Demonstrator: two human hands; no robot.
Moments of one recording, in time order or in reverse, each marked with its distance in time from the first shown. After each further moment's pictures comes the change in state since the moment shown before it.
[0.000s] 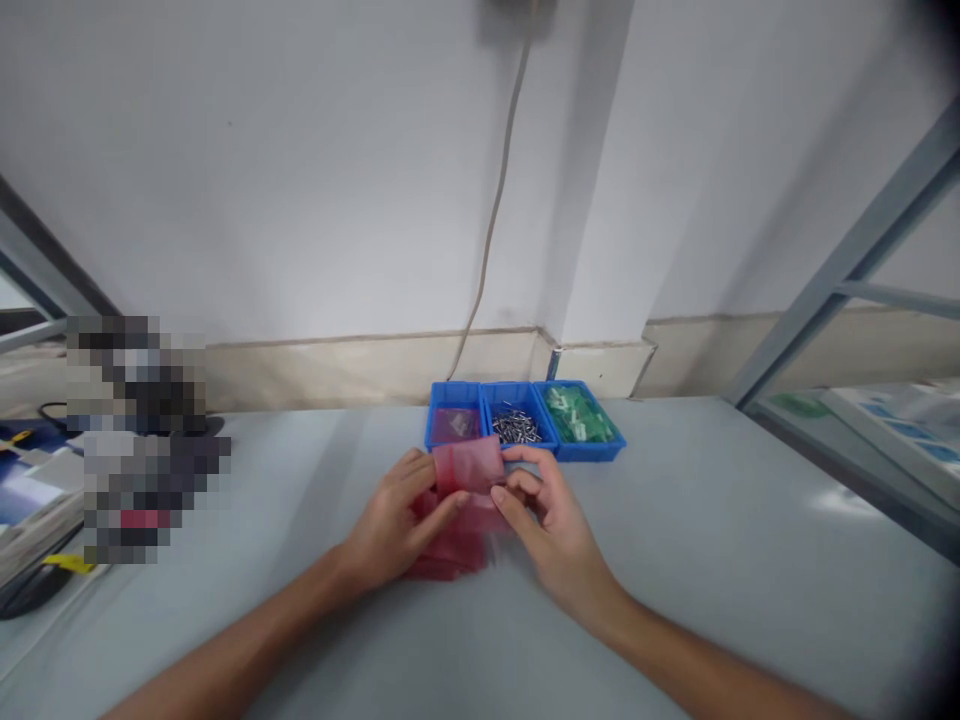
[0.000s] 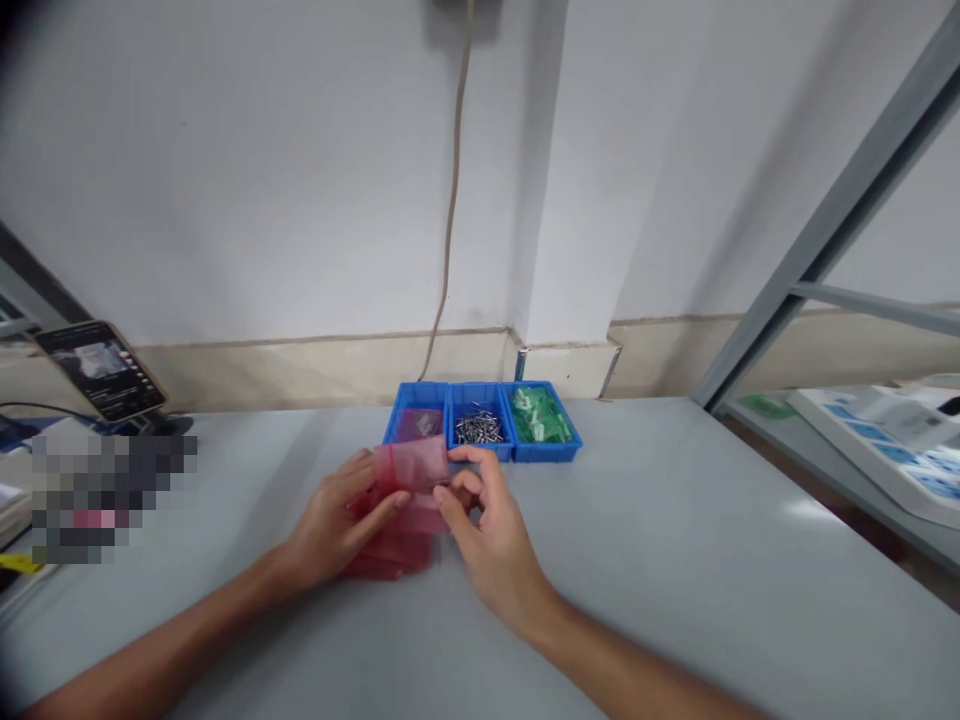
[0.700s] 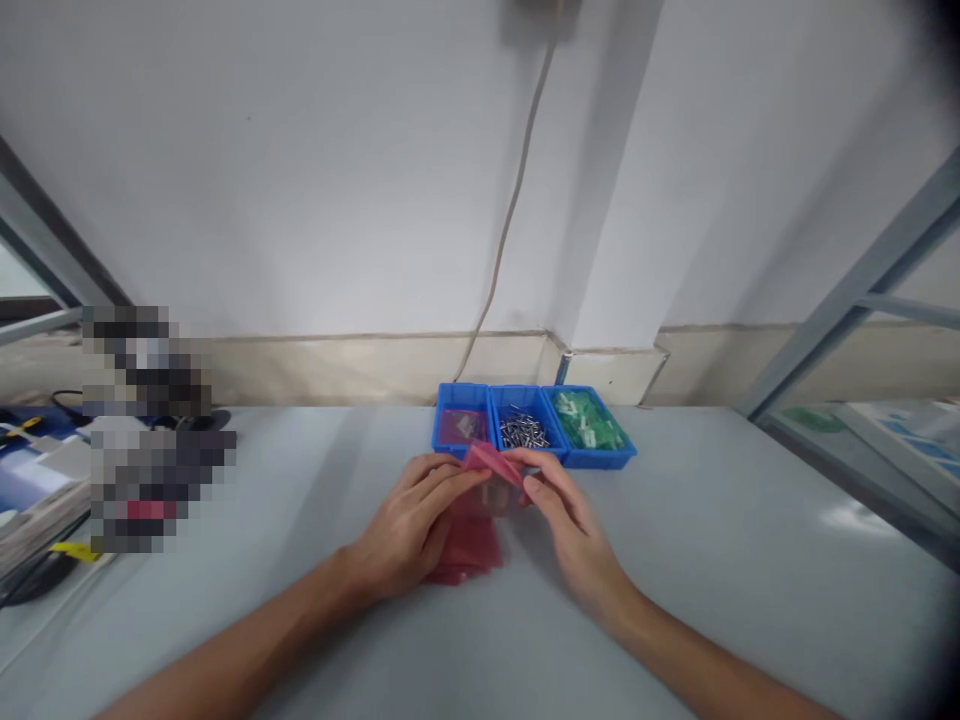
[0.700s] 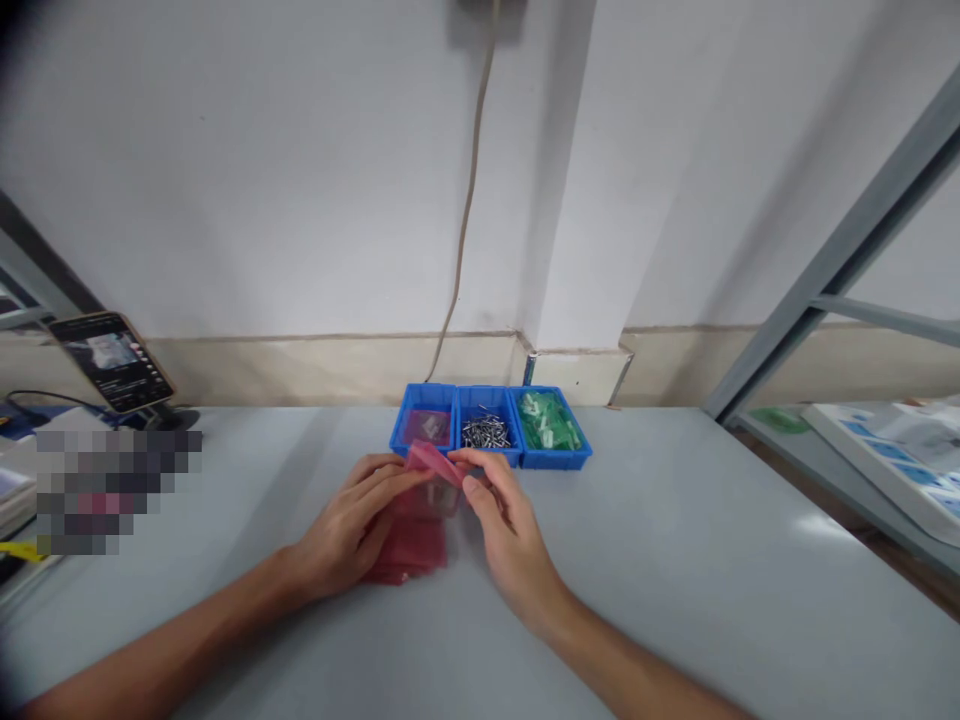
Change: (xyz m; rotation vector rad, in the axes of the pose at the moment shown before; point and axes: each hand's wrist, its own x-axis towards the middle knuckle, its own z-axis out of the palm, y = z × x) left_hand -0.008 -0.009 0.004 0.124 -0.042 0.236; right_hand 0.009 -0.001 -0.011 -0.076 0.048 -0.007
